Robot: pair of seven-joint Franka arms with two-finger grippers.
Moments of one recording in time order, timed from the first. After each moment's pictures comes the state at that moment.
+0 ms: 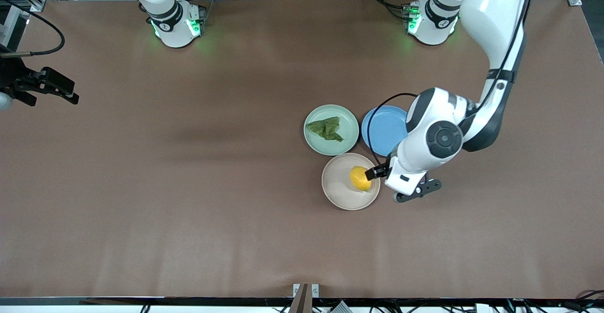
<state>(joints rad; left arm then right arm) -0.27 0.62 -0.18 -1.49 0.00 2.09 -0.74 0.09 0.00 -0.10 -1.55 0.02 1.56 -0.03</state>
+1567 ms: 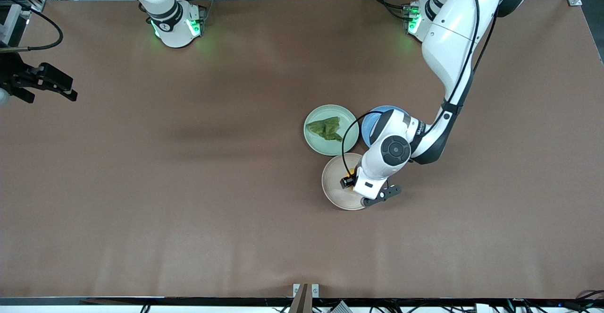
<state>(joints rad) -0.36 0.81 -0.16 -1.49 0.00 2.35 -0.84 0.09 -0.01 -0.09 -1.55 0.02 1.56 -0.03</state>
